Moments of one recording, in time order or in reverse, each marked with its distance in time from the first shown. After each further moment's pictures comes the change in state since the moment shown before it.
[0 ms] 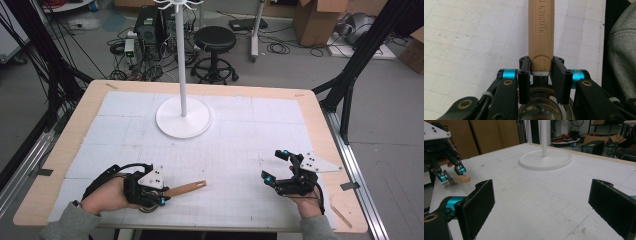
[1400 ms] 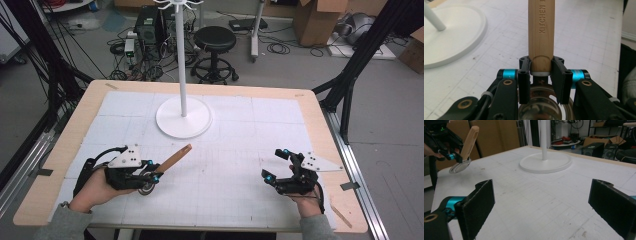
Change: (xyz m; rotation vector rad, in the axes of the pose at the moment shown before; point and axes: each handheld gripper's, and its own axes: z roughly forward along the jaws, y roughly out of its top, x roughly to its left) left arm 0.021 -0.011 -0.044 -0.315 0.181 -0.190; right arm -0.001 0.002 0.000 -0.020 0.003 0.012
